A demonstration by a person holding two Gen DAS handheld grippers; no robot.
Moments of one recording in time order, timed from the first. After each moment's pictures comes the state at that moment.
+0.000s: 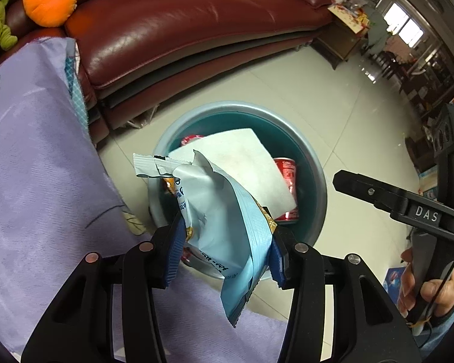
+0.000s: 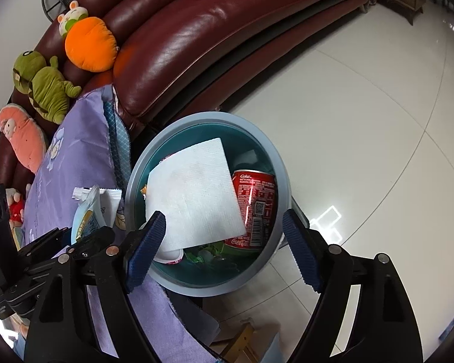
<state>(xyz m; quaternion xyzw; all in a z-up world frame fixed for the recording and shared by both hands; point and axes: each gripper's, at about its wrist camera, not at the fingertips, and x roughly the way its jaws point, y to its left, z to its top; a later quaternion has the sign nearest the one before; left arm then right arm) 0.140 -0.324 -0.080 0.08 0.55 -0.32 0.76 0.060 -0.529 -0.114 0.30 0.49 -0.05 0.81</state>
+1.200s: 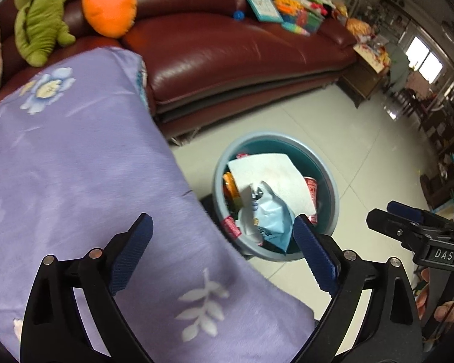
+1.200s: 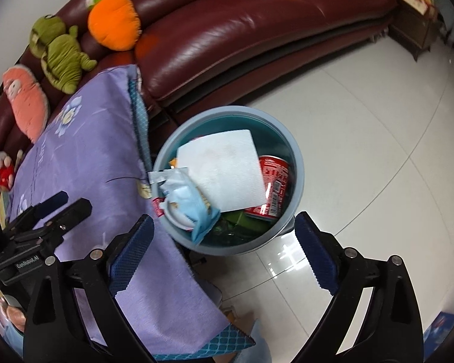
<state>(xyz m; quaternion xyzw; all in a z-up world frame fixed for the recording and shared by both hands) 0.113 -0.232 -0.019 0.04 0.50 -0.25 0.83 0.034 -0.464 -0.050 0.21 0.50 -0.05 0.84</state>
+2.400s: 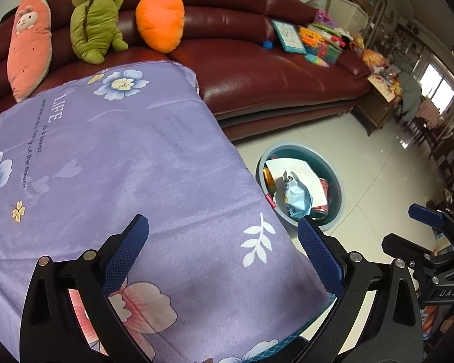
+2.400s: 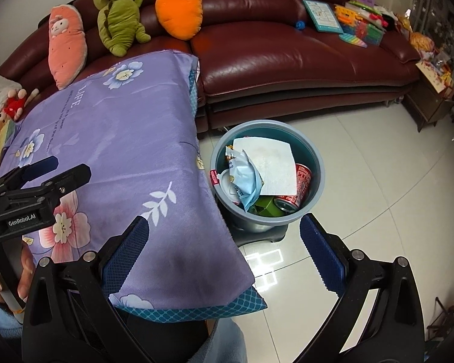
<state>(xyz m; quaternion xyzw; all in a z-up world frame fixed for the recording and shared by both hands) 0.046 -0.124 0.032 0.01 0.46 -0.20 0.87 -0.032 -0.349 0.025 0.06 0.48 -0.02 0.87</state>
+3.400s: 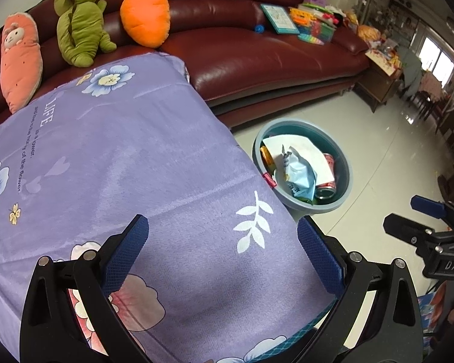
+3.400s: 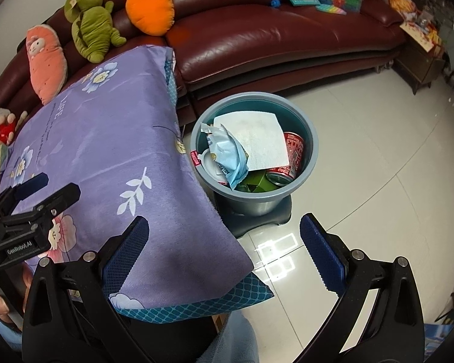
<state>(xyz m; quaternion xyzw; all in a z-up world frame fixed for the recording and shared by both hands) 0.031 -0.157 0.002 0.06 0.47 -0.20 0.86 -0.043 -0.381 -0.022 0.14 0.49 -0.05 0.86</state>
